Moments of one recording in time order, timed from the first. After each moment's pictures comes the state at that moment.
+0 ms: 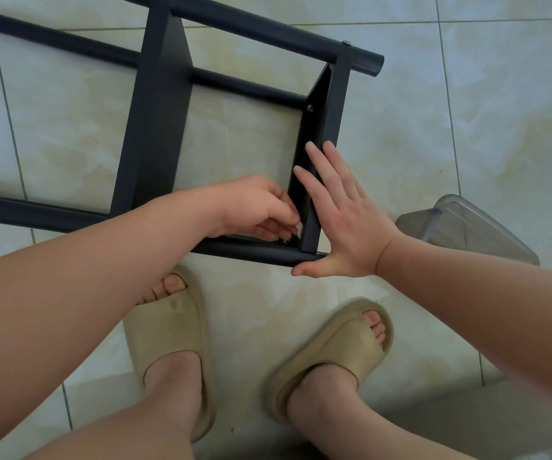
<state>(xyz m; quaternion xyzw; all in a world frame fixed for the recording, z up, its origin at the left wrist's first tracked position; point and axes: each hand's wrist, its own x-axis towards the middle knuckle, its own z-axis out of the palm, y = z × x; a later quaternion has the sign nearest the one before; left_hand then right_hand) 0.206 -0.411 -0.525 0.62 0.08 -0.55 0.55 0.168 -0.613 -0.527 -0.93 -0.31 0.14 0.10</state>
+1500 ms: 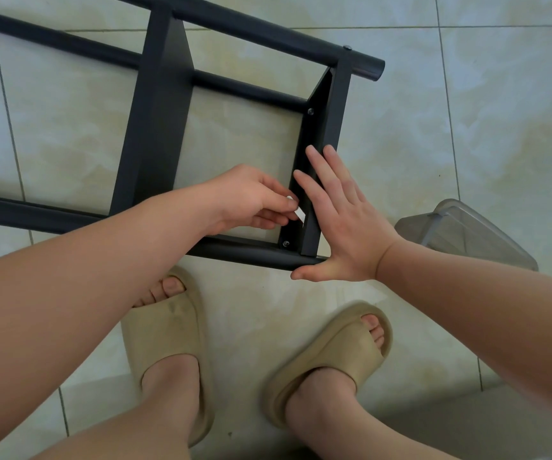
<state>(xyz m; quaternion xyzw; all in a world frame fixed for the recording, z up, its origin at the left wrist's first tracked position) 0.212 -0.407 -0.527 0.61 0.14 -0.50 0.60 0.168 -0.612 -0.526 -0.93 -0.31 0.14 0.10</state>
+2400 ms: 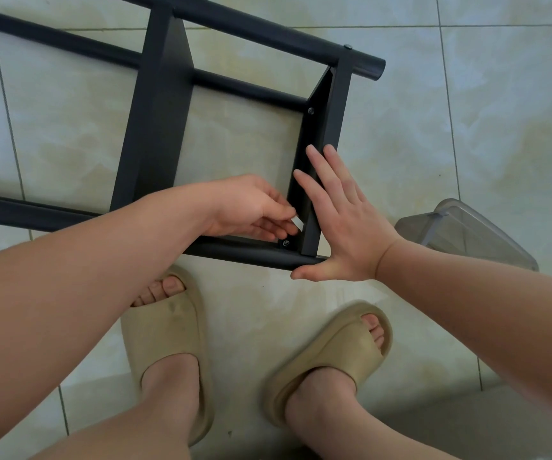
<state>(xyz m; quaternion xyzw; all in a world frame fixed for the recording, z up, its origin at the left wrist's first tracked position) 0.211 -0.406 -0.528 0.58 0.11 -0.57 0.57 0.168 -0.612 -0.526 -0.93 -0.31 0.15 0.10</state>
